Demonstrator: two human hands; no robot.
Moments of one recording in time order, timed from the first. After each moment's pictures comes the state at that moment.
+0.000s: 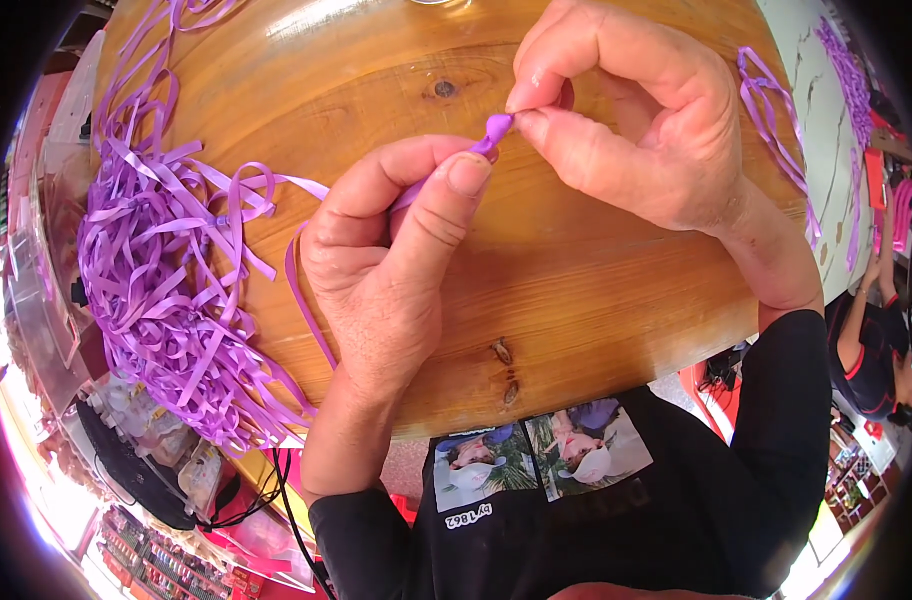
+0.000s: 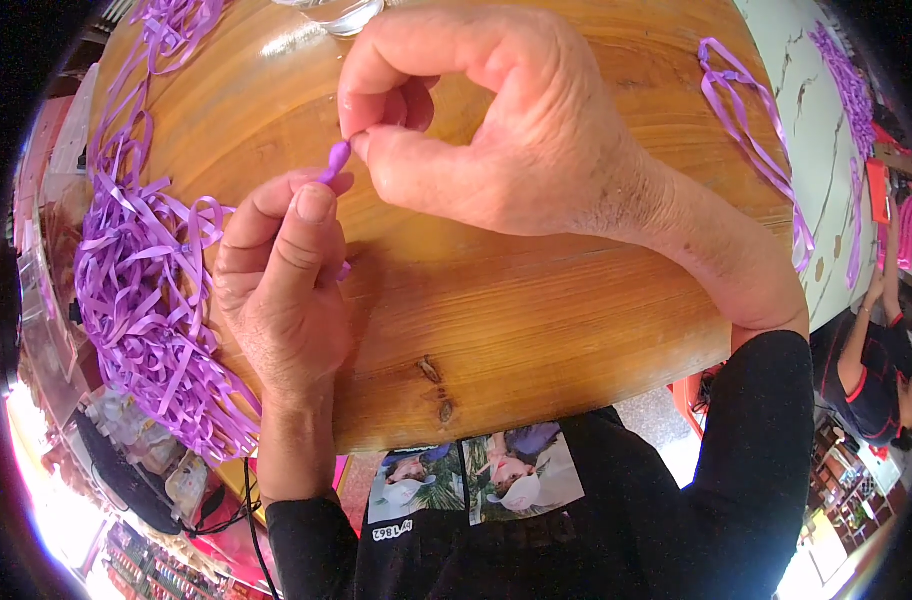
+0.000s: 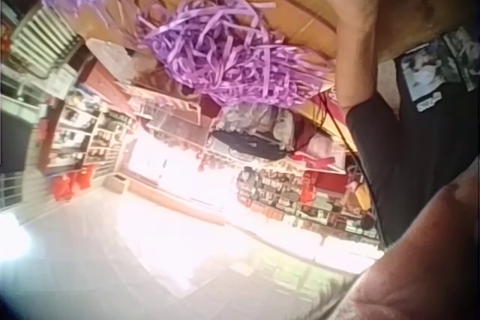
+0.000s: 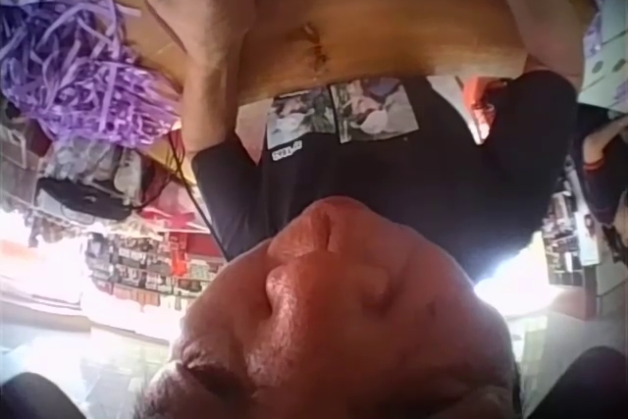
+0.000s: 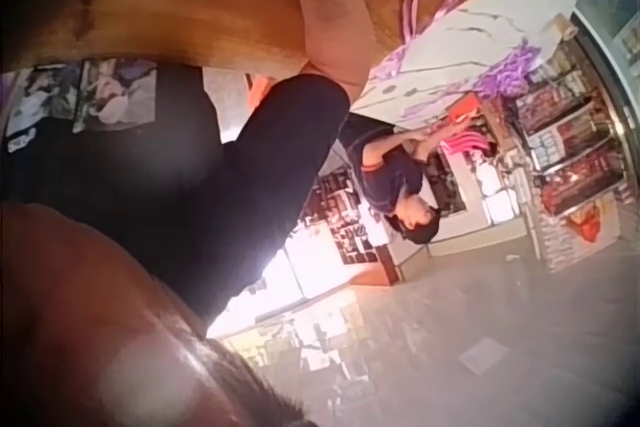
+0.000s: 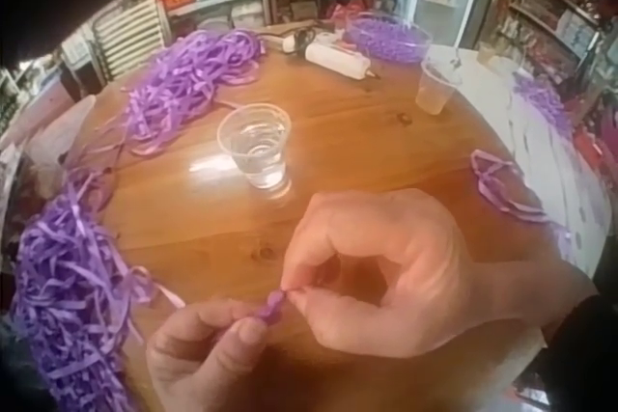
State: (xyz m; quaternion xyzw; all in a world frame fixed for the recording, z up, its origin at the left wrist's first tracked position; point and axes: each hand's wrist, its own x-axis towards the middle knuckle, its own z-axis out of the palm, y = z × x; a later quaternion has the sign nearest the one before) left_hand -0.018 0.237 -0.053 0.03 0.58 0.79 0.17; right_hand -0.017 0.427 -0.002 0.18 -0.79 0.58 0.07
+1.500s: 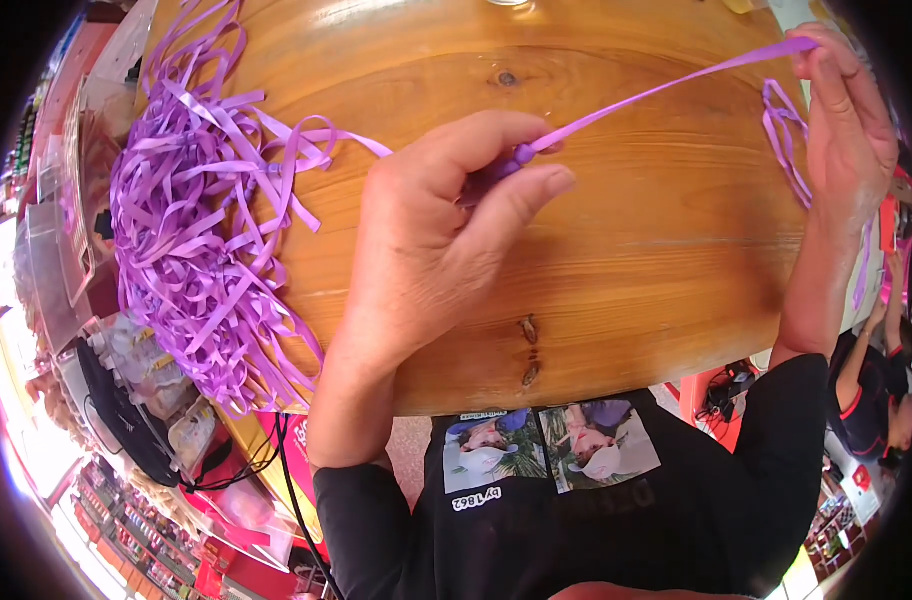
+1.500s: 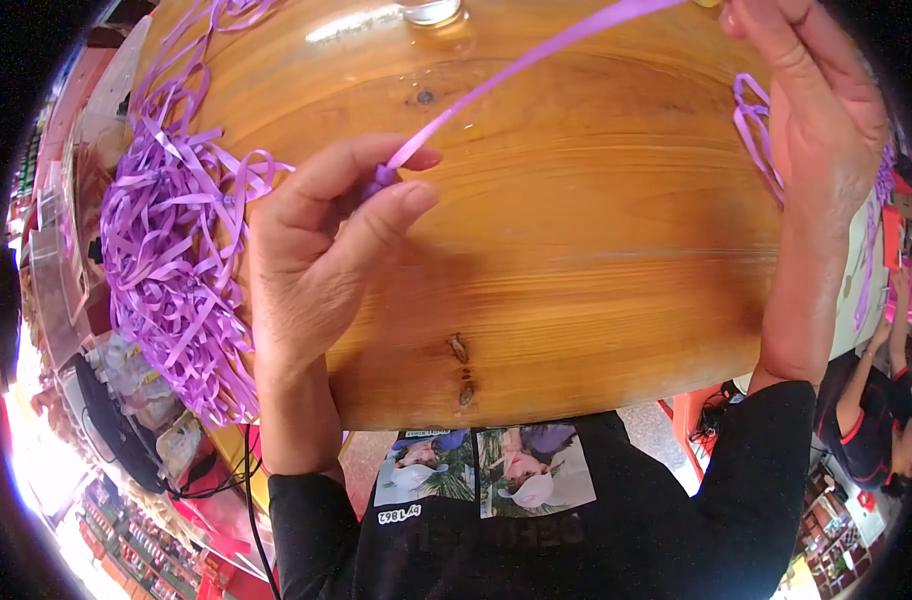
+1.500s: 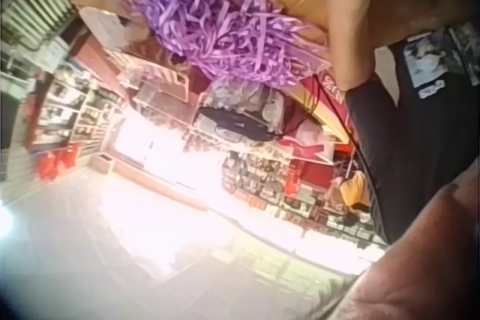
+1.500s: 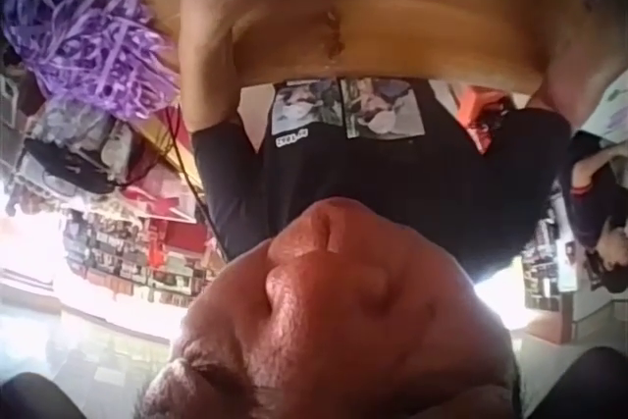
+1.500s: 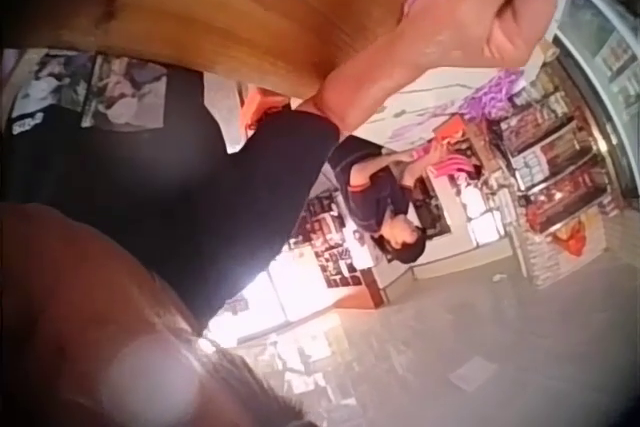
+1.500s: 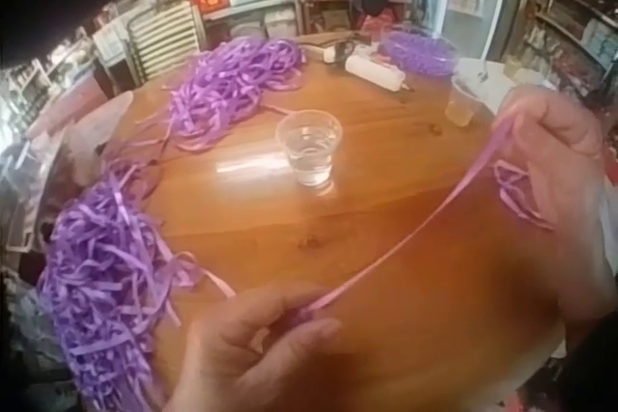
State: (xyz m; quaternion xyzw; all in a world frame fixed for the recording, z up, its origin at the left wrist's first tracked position) left_hand -0.026 0.219 -0.038 0.24 0.75 0.61 0.15; right_hand 0.009 0.527 -0.011 0.16 -0.83 0.48 0.24
